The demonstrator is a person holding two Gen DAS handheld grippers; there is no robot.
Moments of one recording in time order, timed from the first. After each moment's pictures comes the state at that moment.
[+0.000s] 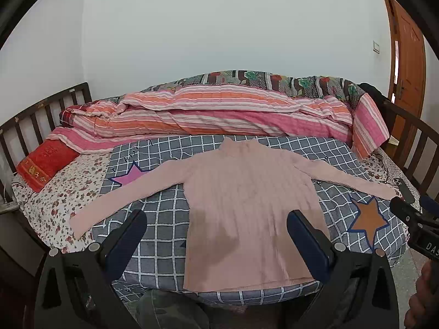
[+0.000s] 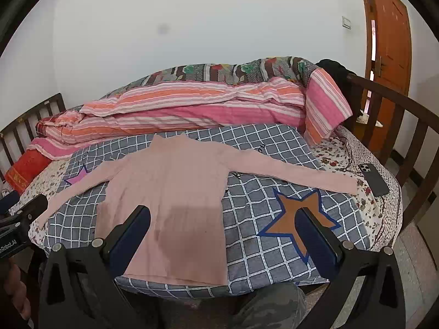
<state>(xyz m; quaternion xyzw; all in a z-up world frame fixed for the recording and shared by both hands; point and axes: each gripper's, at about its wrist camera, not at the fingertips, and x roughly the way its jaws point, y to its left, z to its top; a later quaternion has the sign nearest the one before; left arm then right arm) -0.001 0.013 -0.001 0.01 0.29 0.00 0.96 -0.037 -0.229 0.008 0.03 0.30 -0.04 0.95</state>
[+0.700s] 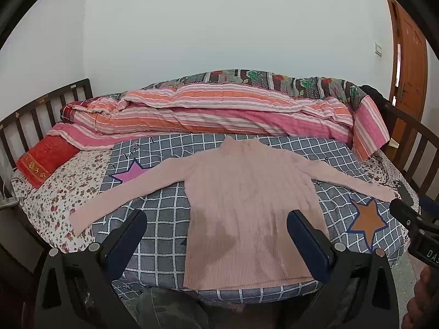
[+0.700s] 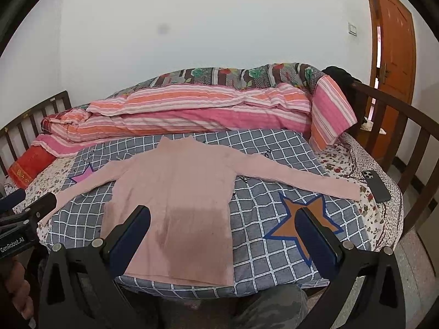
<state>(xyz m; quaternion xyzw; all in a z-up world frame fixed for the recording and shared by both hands) -0.003 0.017 -0.002 0.00 0.30 0.00 0.95 -0.042 -0.218 0.014 0.02 0.30 -0.03 0.95</state>
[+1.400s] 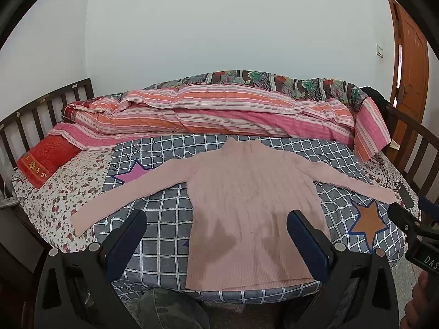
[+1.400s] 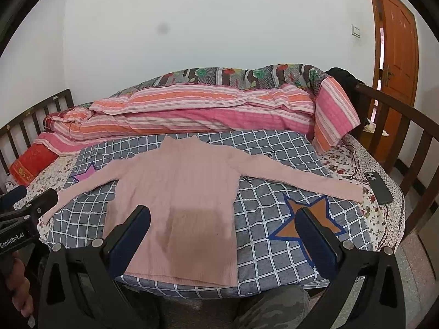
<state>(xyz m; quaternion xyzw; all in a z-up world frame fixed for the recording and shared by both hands) -0.002 0.022 -0.001 0.00 0.30 0.00 0.96 -0.041 -0.209 0.014 0.01 0.30 -0.02 0.95</state>
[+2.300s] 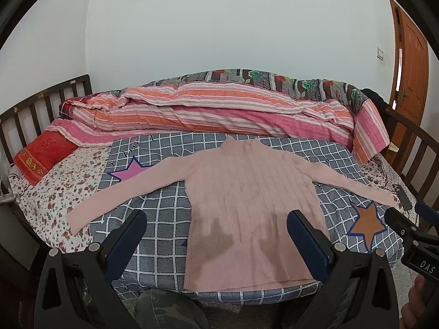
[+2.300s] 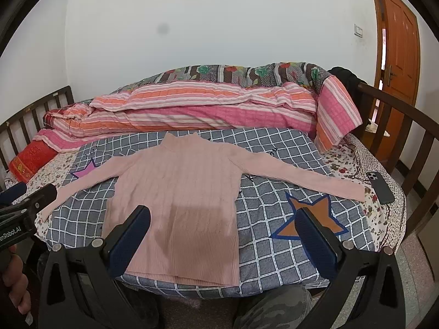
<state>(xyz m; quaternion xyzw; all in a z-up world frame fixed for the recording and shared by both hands) 0.005 0.030 -0.005 -0.02 0.30 0.00 0.95 -0.037 -0.206 0.006 0.01 0.30 -0.02 0.95</state>
